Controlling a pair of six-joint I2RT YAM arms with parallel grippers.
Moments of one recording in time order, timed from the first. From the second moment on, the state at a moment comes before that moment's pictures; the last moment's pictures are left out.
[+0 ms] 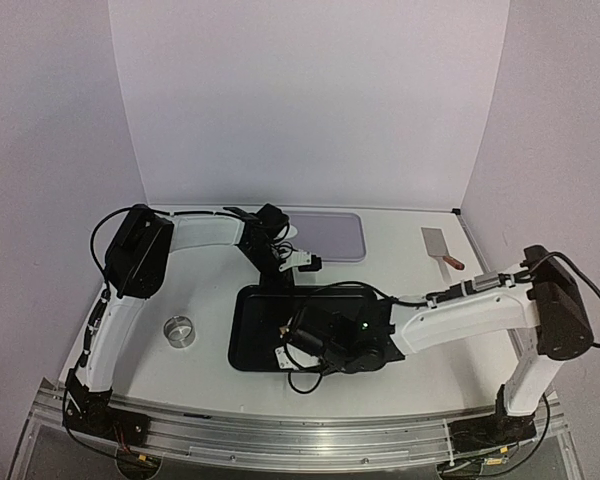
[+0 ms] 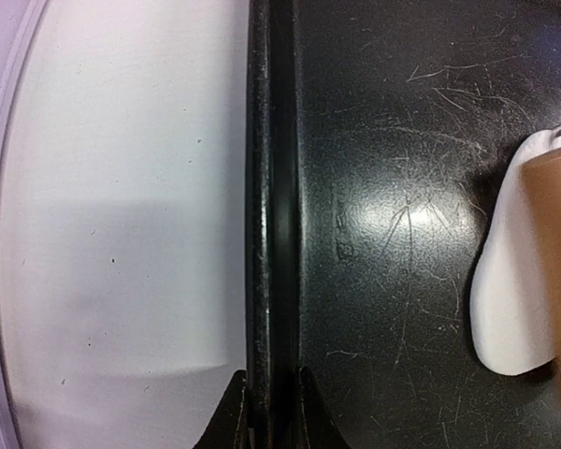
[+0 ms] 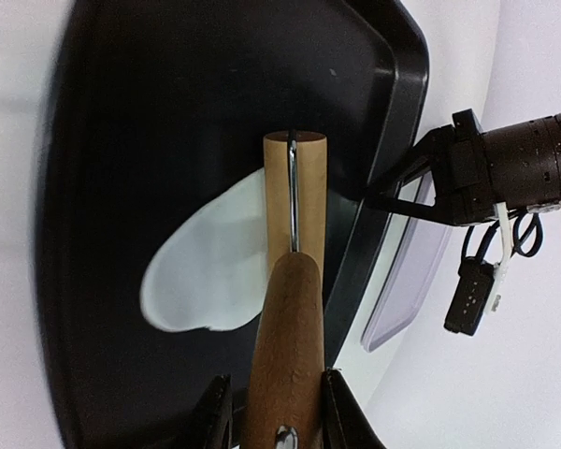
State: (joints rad) left arm -0.68 2.40 1.92 -0.71 0.41 0.84; right arm 1.28 1.82 1.16 -0.48 0.60 -0.78
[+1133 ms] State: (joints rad) left arm -0.69 2.40 1.92 -0.70 0.42 0.84; right arm 1.34 1.71 0.99 -0.45 0.68 -0.72
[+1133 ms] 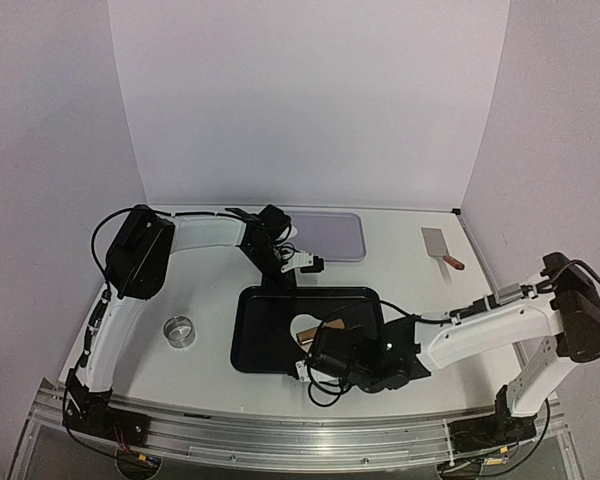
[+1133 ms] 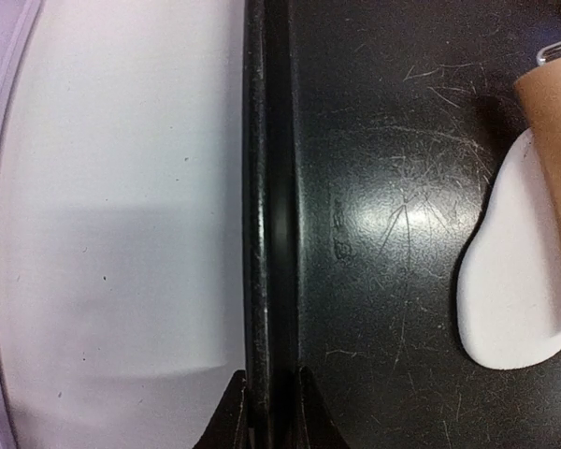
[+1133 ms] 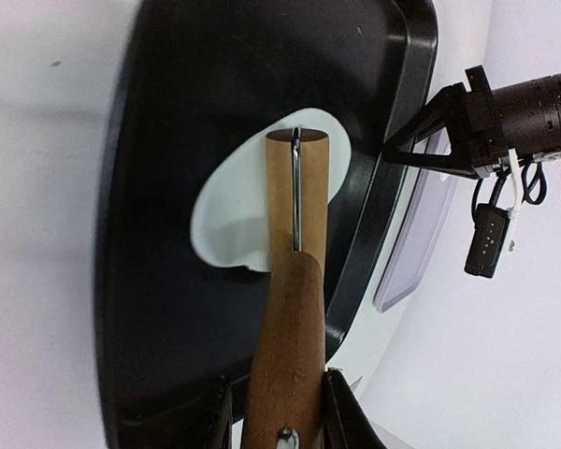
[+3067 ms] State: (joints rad) left arm -0.70 2.40 1.93 -0.72 0.39 0.90; right arm 0.60 1.74 1.14 -0.42 0.63 -0.92
